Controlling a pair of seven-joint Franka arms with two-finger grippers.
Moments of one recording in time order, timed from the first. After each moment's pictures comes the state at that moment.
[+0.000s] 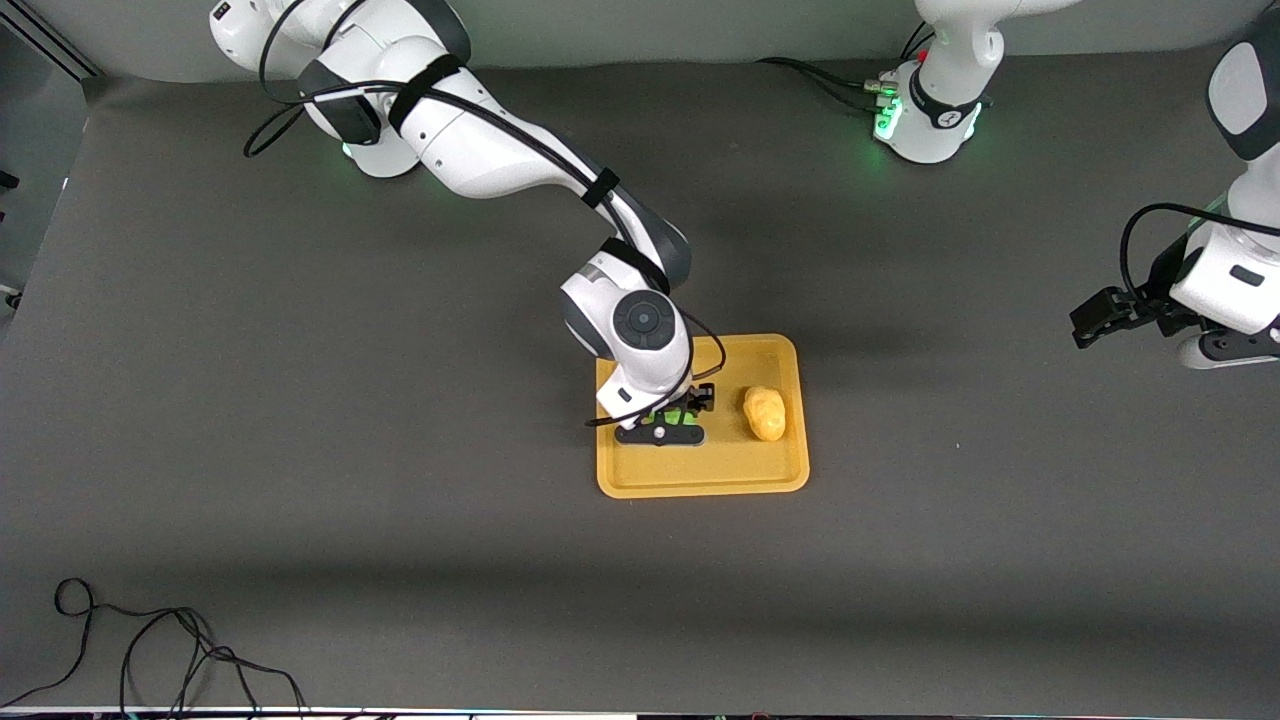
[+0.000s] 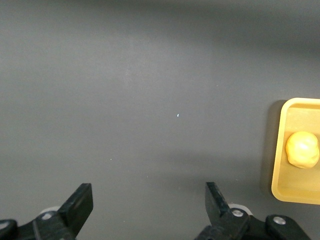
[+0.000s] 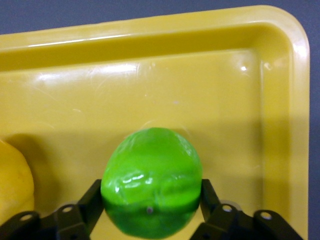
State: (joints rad) left arm 0.14 -0.03 -0.16 -1.84 0.05 1.87 -0.15; right arm 0.74 1.02 0.02 -1.08 0.01 2.17 0.80
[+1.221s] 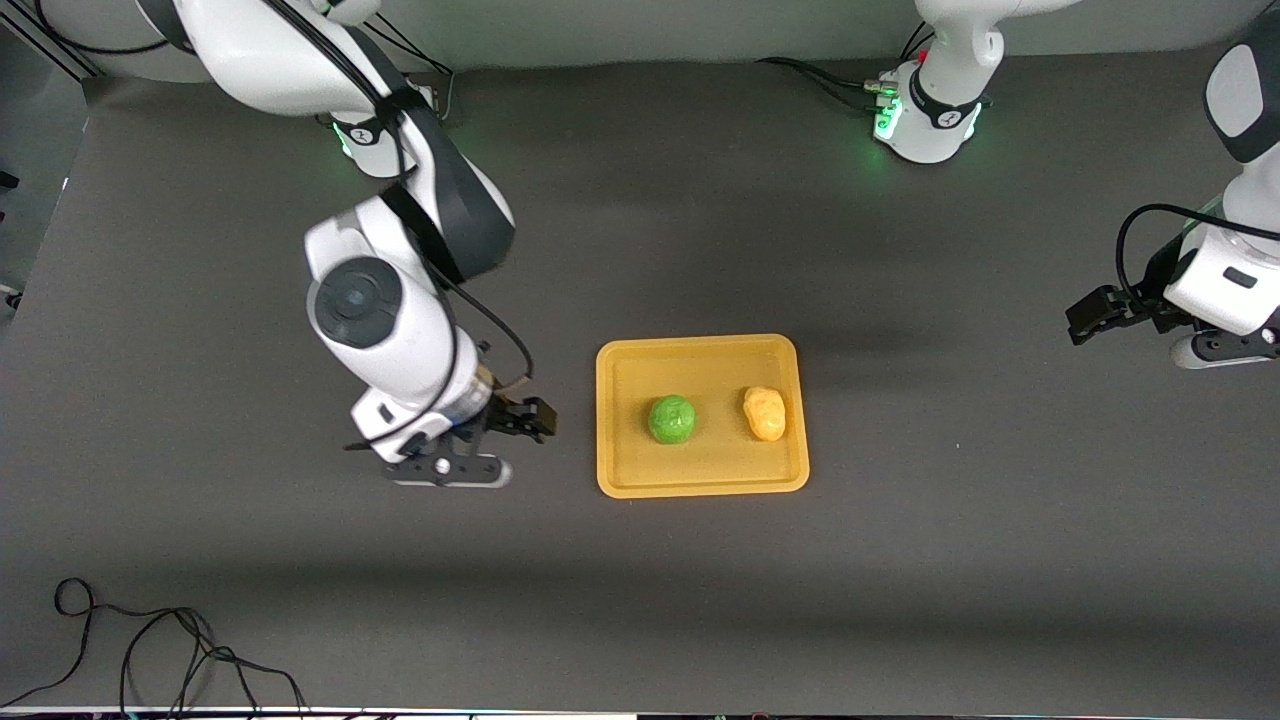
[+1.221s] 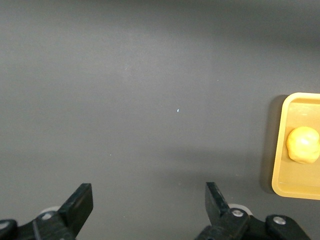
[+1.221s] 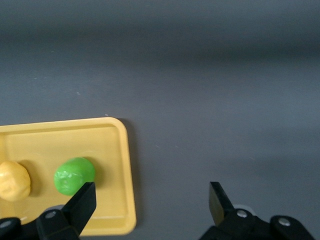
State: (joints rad) left arm 0.14 -0.02 -0.16 -1.84 0.05 1.85 -0.15; right arm 0.47 0.54 -0.03 -1.25 0.02 1.84 0.53
